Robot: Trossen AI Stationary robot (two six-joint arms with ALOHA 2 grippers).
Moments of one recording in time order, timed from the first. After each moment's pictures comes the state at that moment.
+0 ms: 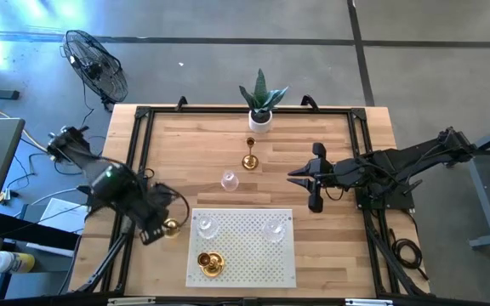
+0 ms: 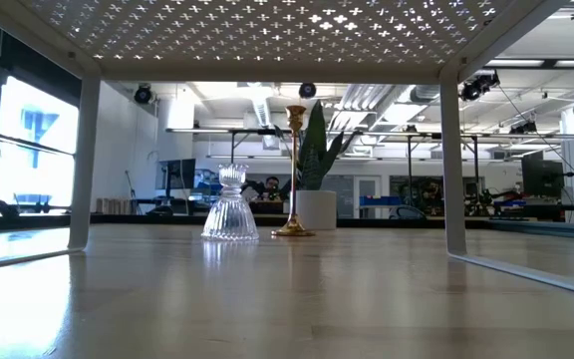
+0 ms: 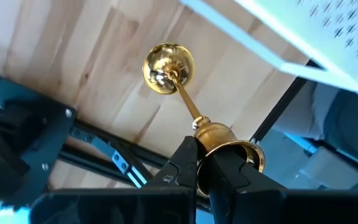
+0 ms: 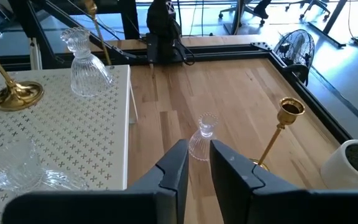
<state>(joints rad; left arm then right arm) -0.63 1.32 1.53 -1.57 0.07 -1.18 0.31 1.04 0.97 -0.37 0.41 0.20</state>
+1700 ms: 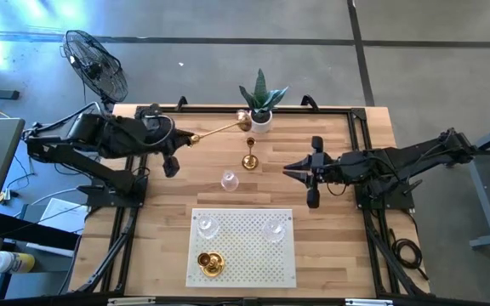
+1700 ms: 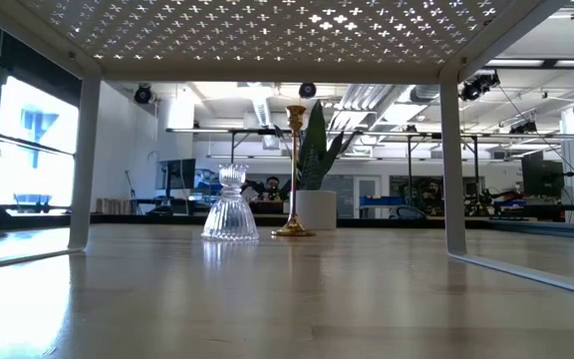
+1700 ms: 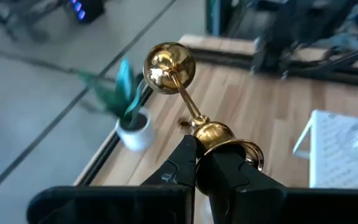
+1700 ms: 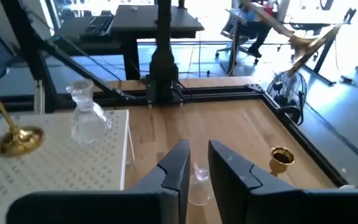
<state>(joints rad) -0.19 1.08 1.56 -0.98 -0.57 -0.21 0.27 1.04 0.97 -0.19 0.41 0.10</state>
